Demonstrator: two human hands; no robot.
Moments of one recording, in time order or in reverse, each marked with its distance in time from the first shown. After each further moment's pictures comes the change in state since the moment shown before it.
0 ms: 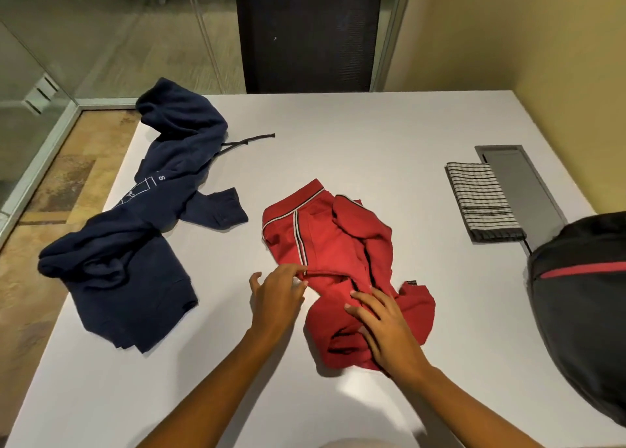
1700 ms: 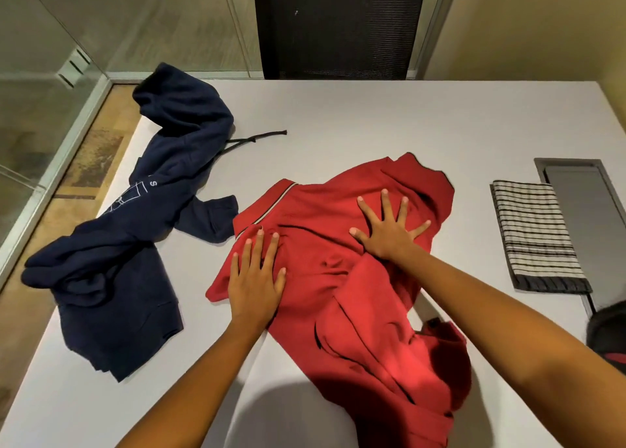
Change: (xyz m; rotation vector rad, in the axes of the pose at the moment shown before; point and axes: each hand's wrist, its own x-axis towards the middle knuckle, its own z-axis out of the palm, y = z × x) left_hand 0.091 -0.046 0.023 0.552 0.062 -0.031; right_hand 0.247 0.112 0.004 -0.147 -0.509 0.486
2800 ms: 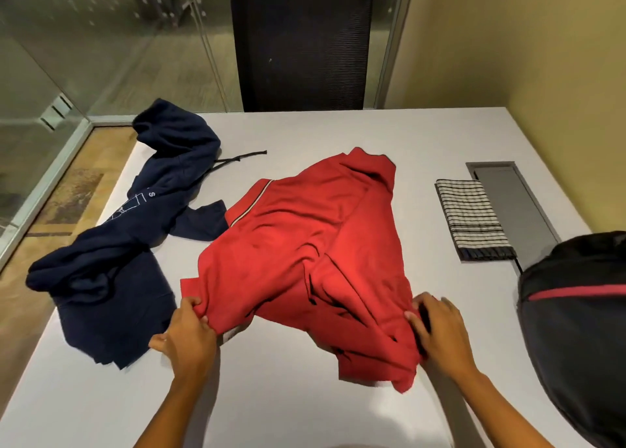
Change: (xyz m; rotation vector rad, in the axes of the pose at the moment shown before) left_hand -0.112 -0.055 -0.032 -0.356 0.120 -0.565; right_hand -0.237 0.105 0.069 0.315 0.519 -0.101
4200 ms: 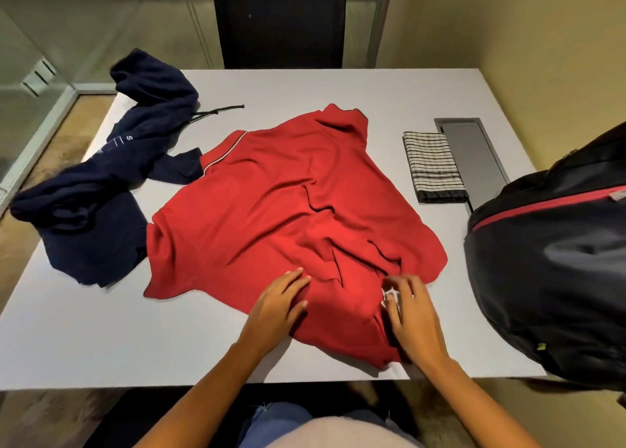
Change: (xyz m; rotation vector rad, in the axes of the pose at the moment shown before) left_hand -0.168 0.051 0.055 -0.129 -0.499 0.835; right_hand -0.113 0.026 -0.010 0.029 0.108 -0.044
